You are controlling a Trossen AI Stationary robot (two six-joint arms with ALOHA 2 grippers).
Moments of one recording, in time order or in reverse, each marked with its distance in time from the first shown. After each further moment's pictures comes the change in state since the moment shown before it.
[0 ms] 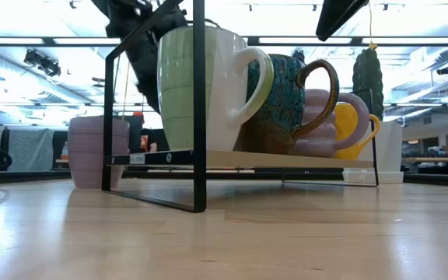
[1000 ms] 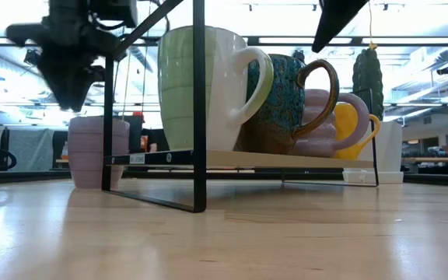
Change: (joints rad) left arm -0.227 -0.311 -0.152 -0.510 -0.144 0.017; right arm -0.032 -0.001 -0.060 0.060 0.028 -0.176
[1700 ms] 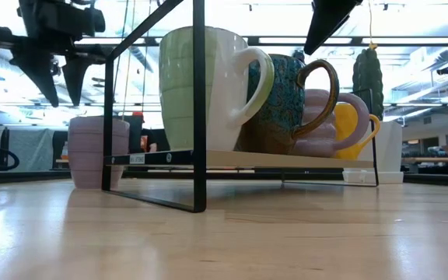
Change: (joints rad) left arm -0.280 -0.074 -0.049 0.069 -0.179 0.284; right arm -0.037 0.000 0.000 0.057 -0.042 -0.034
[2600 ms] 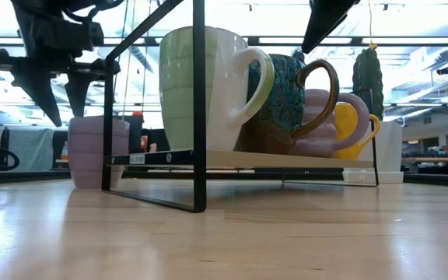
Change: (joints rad) left arm -0.001 -0.008 -0.137 0.204 0.042 0.071; right arm 0.001 0.000 0.000 0.029 -0.021 -0.033
